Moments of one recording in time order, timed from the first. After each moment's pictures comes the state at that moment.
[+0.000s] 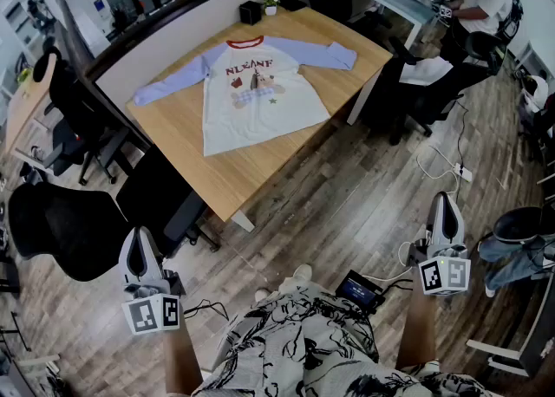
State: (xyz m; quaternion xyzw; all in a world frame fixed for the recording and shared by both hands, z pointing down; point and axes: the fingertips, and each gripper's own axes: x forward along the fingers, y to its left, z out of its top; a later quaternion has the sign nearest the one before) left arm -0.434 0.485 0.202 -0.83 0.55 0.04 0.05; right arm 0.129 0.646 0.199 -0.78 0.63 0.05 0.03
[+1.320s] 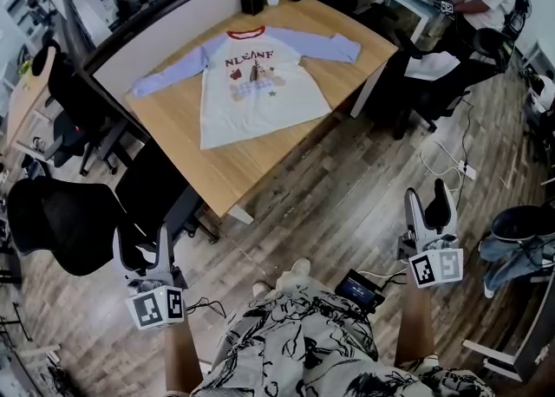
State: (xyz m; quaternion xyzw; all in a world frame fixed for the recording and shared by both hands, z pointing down) left arm -0.416 0.476 0.217 -0.81 0.58 0.01 0.05; right arm 0.117 0.601 0.215 -0.72 0.69 0.03 0.05
